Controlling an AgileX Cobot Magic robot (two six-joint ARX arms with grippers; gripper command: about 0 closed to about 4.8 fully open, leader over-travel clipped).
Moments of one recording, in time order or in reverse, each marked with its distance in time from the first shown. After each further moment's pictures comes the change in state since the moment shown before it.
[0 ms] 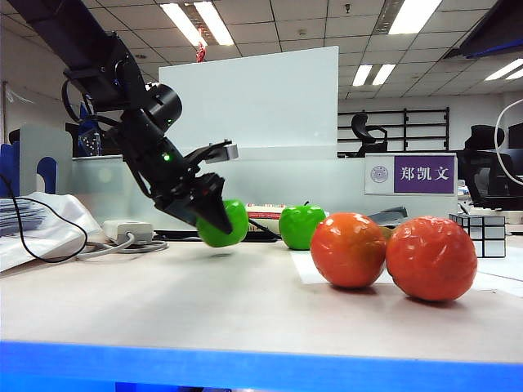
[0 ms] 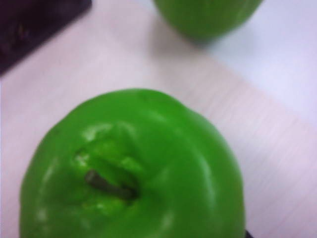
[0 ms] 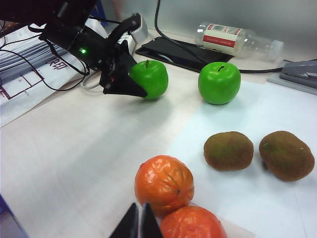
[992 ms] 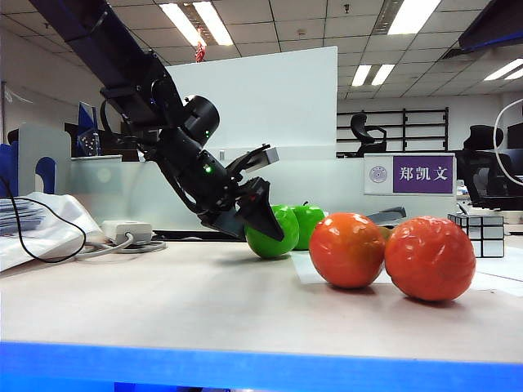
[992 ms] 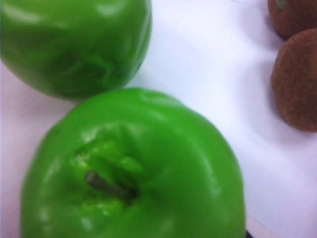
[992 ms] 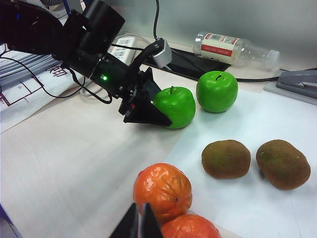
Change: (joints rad) left arm -0.104 0.063 0.000 0.098 0.092 -0.107; right arm 0.000 -0.001 0.002 0.026 0.000 0.000
